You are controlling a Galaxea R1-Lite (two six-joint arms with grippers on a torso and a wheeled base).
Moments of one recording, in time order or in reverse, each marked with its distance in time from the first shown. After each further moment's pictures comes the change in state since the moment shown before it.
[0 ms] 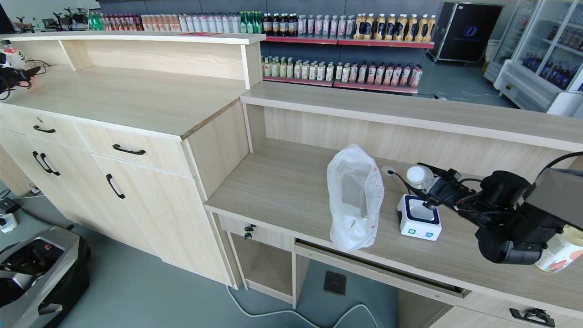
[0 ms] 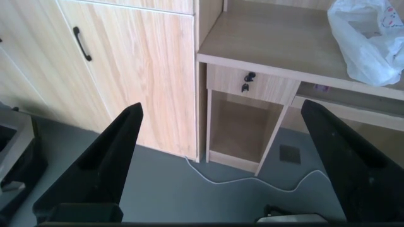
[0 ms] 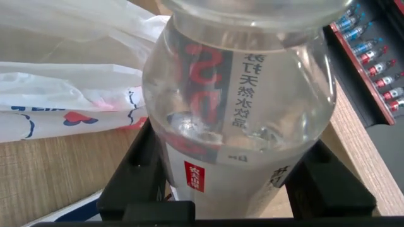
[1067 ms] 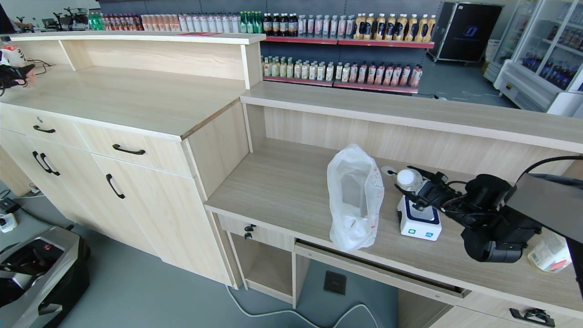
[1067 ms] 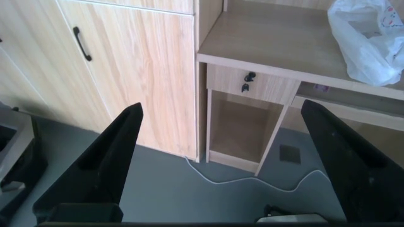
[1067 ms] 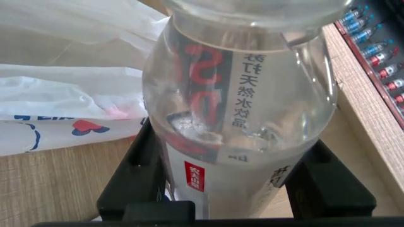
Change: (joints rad) left arm 0.000 0.000 0.000 0.000 0.000 0.000; right arm 0.027 0.089 -0.094 0.002 -0.002 0.015
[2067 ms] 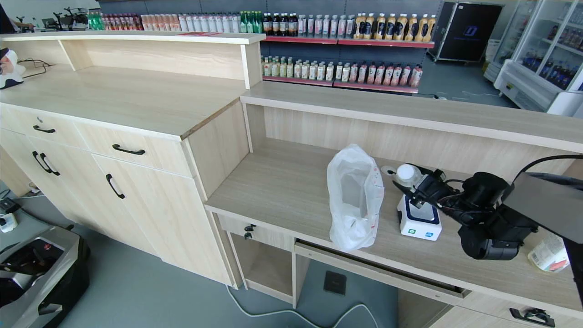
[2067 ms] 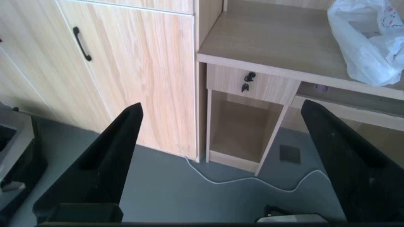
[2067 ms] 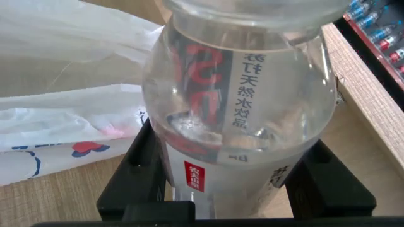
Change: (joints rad) left arm 0.000 0.000 0.000 0.000 0.000 0.000; right arm 0.017 -0.006 -0.027 0.001 -0.030 0.112
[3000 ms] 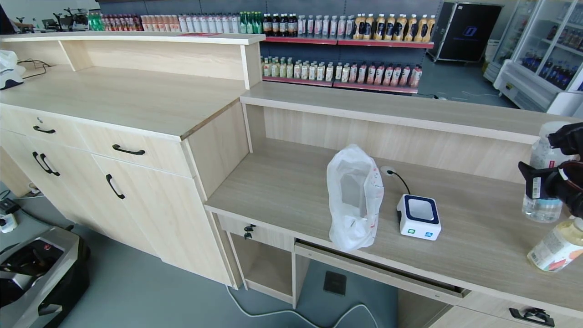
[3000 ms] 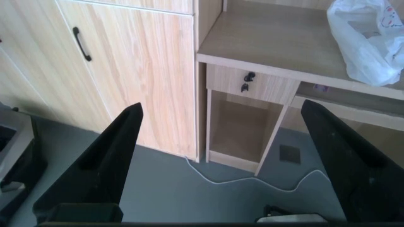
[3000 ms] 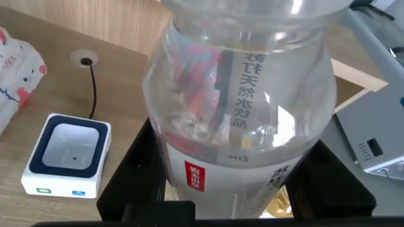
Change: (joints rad) left arm 0.000 0.000 0.000 0.000 0.000 0.000; right arm -0.151 -0.828 0.484 0.519 -0.727 0.468
